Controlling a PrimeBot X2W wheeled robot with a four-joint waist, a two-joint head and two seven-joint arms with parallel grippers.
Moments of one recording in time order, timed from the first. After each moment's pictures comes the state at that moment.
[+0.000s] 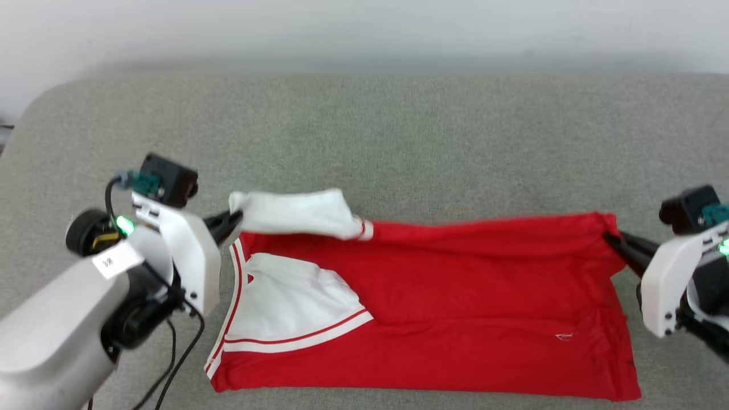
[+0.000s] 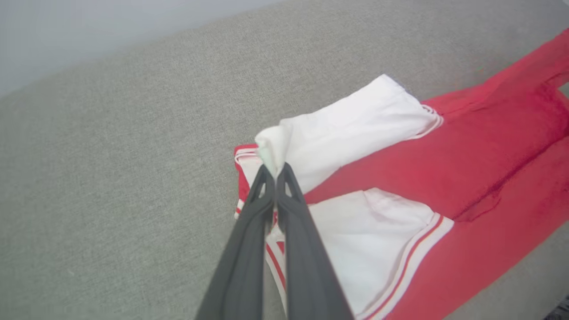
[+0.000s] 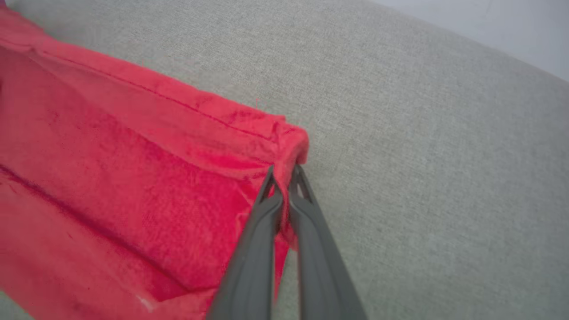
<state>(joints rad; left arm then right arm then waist) -0.71 0.78 -0.88 0.14 -0.98 0.04 0.29 -0.56 -0.71 0.67 0.40 0.77 0.13 0.18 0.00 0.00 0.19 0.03</state>
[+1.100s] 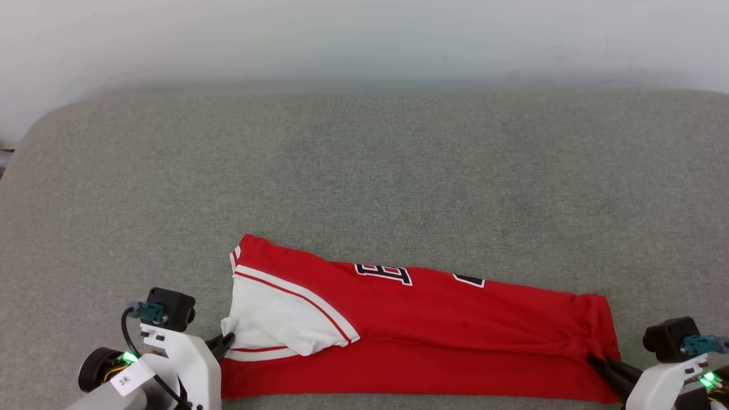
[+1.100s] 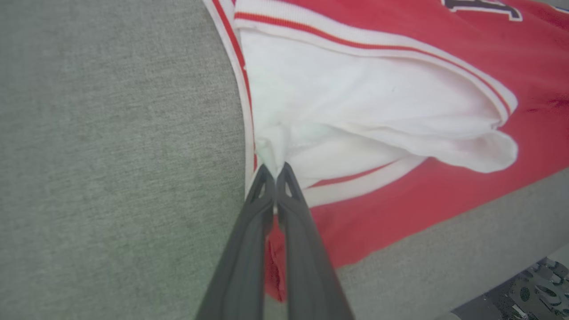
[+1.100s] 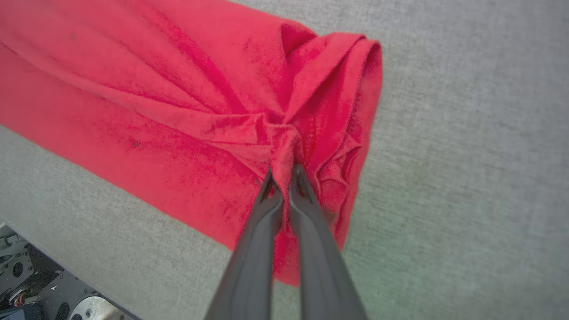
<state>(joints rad) -0.38 0.78 -0.93 0.18 -1.07 0.14 0.16 -0.06 -0.60 0.41 0.25 0.64 0.13 0.21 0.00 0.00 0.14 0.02</state>
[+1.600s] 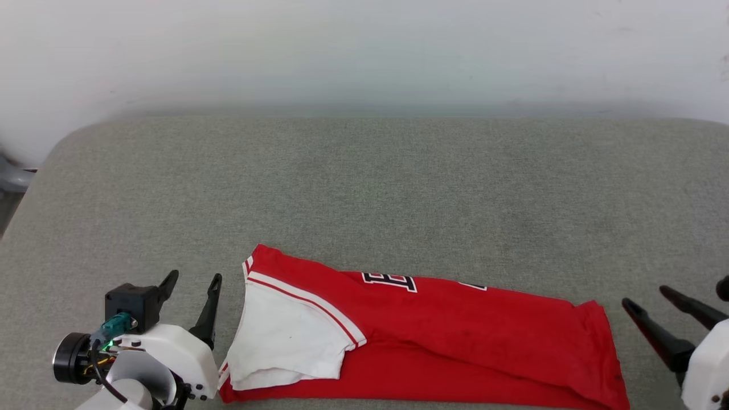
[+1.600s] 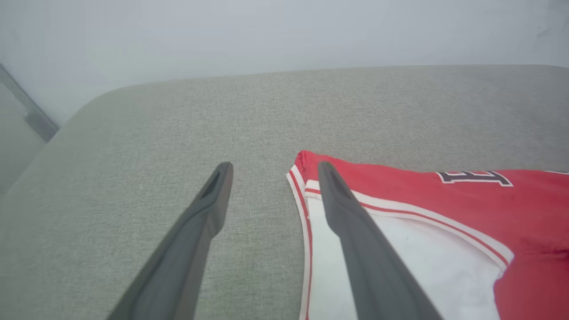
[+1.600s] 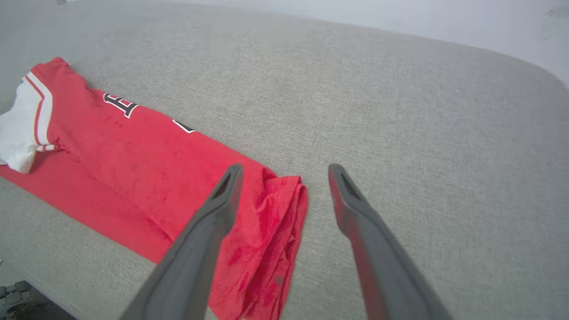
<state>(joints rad) -0.31 0.74 -0.81 0.12 -0.94 0.36 -0.22 0.00 -0.64 0.17 -0.03 0.67 0.13 0.30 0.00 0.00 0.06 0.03</state>
